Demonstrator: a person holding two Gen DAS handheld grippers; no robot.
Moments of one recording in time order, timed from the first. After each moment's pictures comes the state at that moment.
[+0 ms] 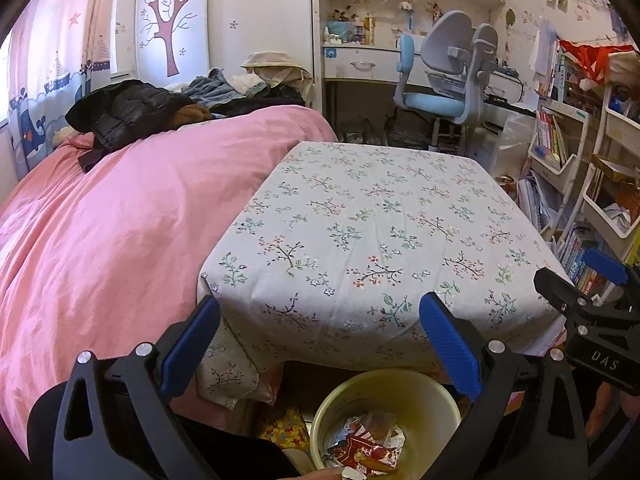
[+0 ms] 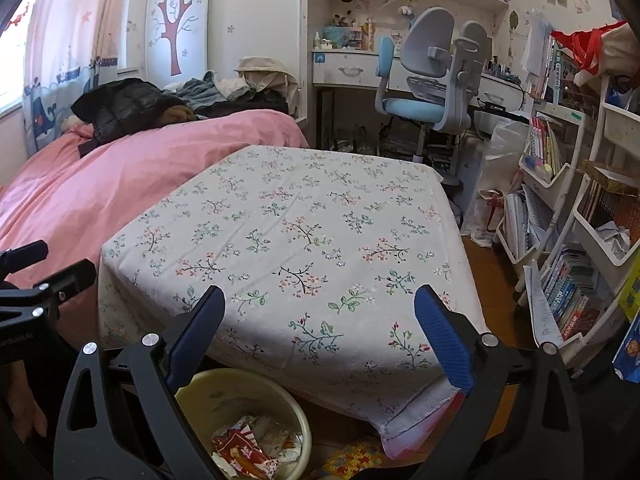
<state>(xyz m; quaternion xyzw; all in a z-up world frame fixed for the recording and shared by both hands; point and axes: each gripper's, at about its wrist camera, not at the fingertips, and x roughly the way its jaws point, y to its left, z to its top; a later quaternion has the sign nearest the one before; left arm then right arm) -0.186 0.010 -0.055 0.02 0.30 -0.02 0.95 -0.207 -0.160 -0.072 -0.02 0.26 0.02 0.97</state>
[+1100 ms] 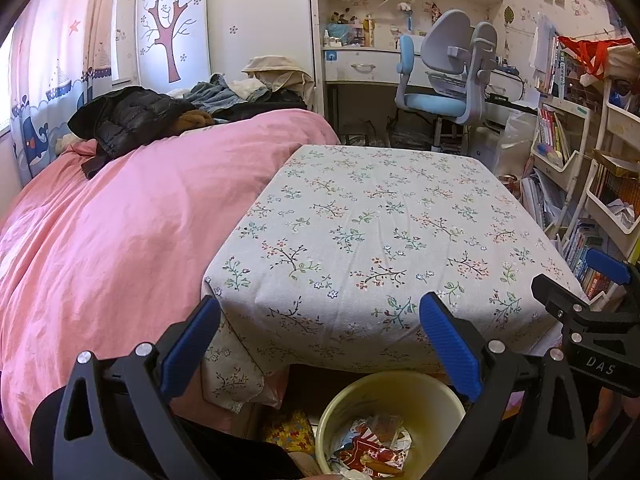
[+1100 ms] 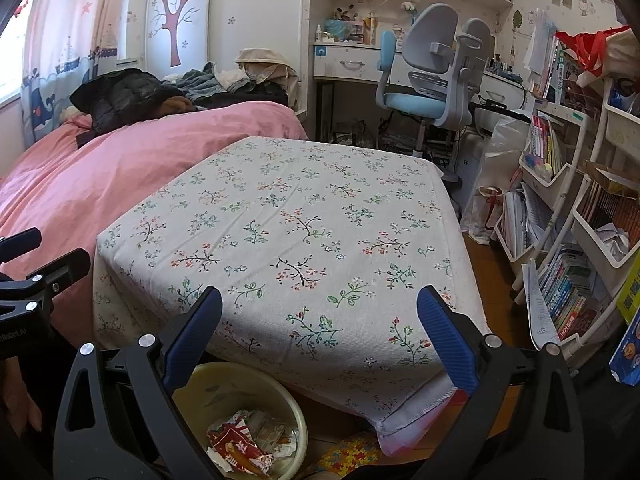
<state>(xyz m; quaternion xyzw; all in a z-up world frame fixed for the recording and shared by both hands) -0.187 0.009 -0.056 0.03 0.29 -0.02 0.96 -0.203 -0.159 -0.078 -0.03 0.27 0.02 0.96</state>
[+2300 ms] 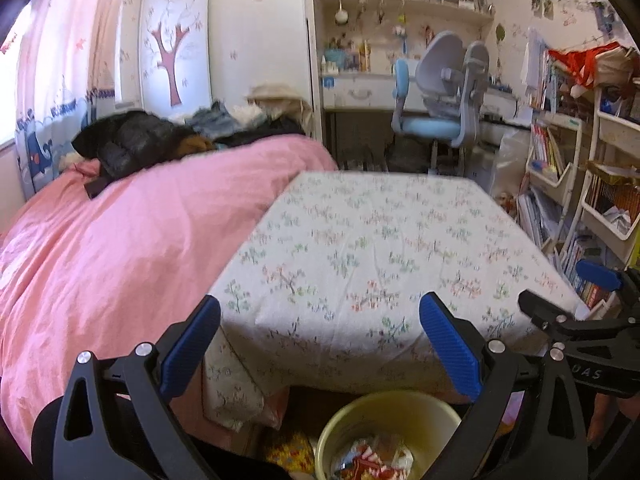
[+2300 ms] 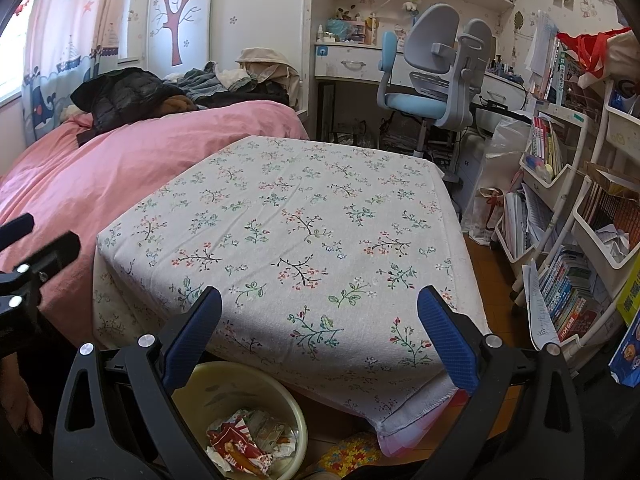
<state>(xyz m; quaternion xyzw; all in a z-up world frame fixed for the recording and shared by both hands) -0.202 0.003 -0.047 0.03 0.23 -0.02 0.97 -0.204 -0.155 -0.078 -0.03 0.27 0.02 0.96</state>
